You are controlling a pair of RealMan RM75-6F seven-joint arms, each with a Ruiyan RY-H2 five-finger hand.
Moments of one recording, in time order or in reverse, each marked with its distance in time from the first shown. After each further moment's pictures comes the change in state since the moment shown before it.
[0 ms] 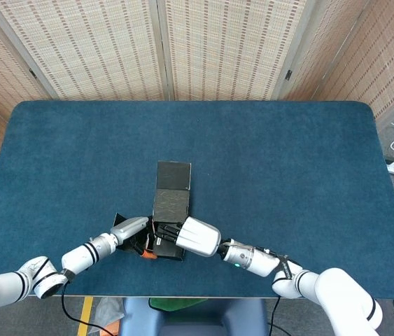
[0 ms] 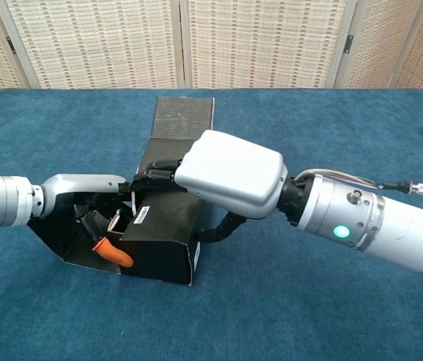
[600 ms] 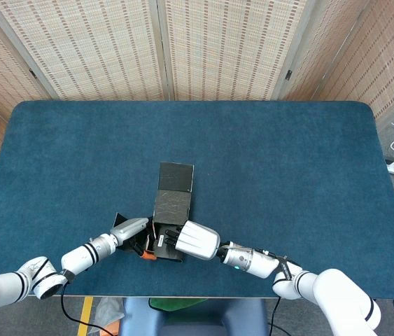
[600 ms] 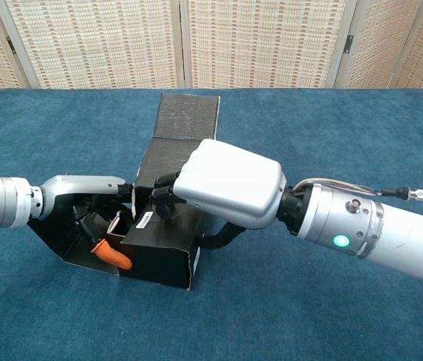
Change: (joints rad) left arm -0.003 0.005 0.001 -0.009 0.005 -0.004 -0.005; right arm 0.005 -0.012 -0.024 0.018 -0.020 -0.020 -0.014
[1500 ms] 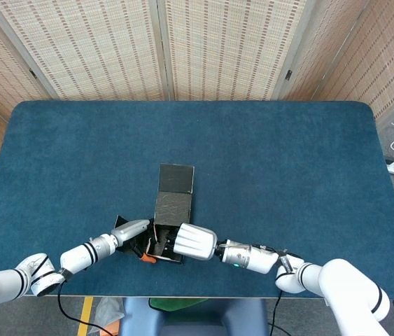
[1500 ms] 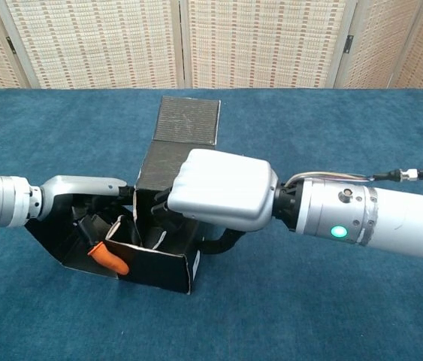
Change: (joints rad) left arm -0.031 0.007 0.040 0.019 0.071 0.028 -0.128; right arm 0.068 0.099 -0.015 -0.128 -0.017 -0.119 -0.052
